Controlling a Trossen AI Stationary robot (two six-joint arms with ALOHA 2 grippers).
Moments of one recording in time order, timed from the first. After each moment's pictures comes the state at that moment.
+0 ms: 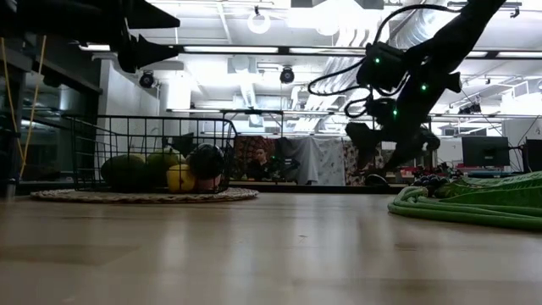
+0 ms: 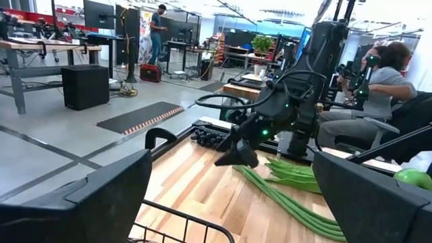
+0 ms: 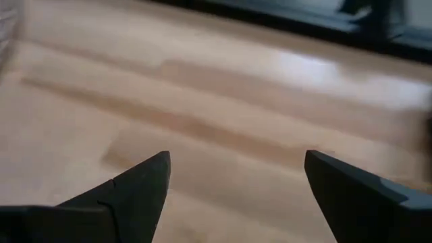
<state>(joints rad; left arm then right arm) 0.31 0.53 0.32 0.23 -0.16 -0.13 -0.31 1.46 0.62 -0.14 0.63 0.75</state>
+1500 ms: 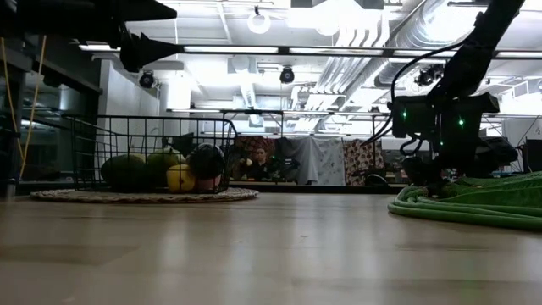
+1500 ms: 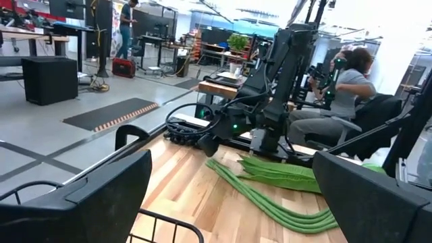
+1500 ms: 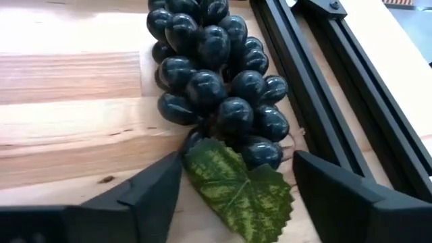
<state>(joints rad) 0.31 0.53 0.32 0.23 -0.05 -0.17 -0.52 1.46 0.45 -0.44 0.83 1.13</state>
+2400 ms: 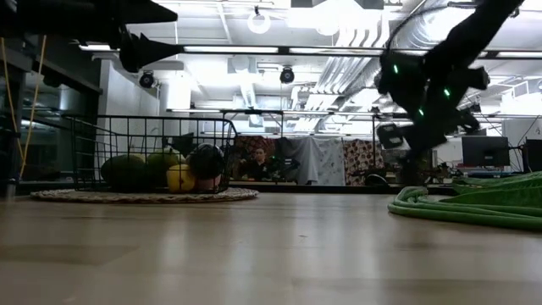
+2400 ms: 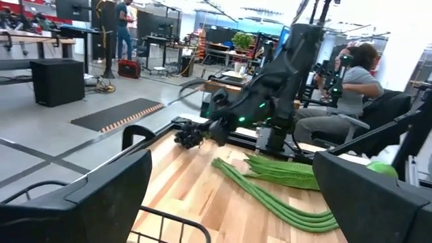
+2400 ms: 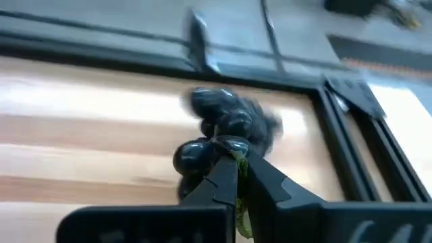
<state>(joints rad) 0.31 0.53 0.32 0.23 -0.08 -0.15 -0.34 1.33 0.56 -0.40 0.96 0.92</state>
